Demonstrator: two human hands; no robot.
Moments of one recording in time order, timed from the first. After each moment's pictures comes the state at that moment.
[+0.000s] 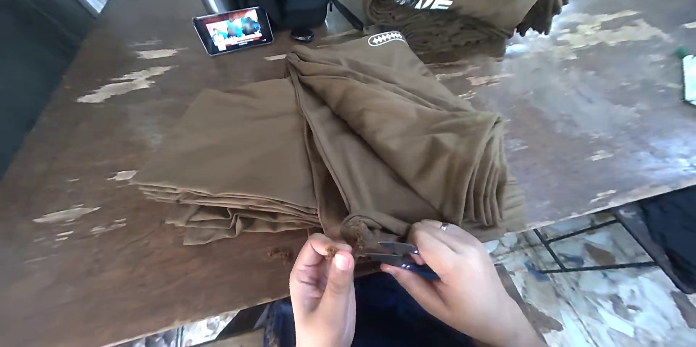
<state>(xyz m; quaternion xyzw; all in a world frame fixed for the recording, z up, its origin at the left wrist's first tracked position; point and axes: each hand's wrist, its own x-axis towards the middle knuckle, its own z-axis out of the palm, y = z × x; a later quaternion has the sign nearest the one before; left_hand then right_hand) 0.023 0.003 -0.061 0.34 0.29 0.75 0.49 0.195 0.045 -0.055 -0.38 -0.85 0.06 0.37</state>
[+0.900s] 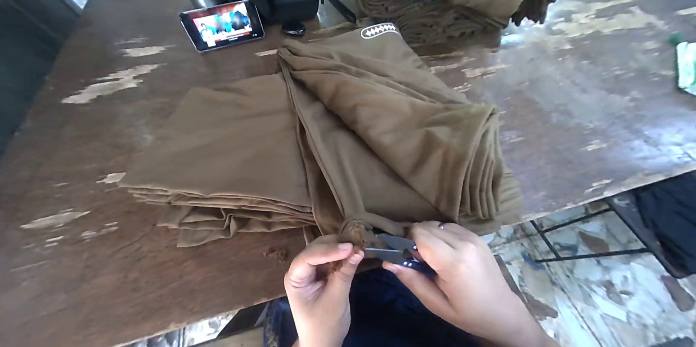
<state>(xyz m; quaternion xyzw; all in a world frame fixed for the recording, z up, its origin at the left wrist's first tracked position) 0.025 0.007 -0.077 0.42 0.30 0.76 0.39 0.200 0.041 -0.052 -0.40 -0.86 0.05 0.33</state>
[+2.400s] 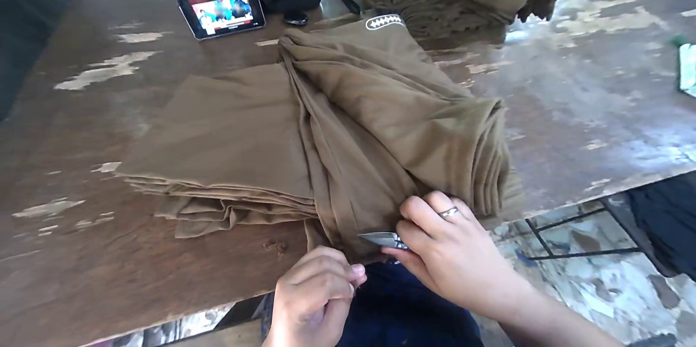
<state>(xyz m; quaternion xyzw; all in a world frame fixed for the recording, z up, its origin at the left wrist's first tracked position) -0.023 -0.007 -0.082 0.70 0.34 0.58 0.24 0.205 0.055 -0.053 -0.37 -0.91 -0.07 0.20</state>
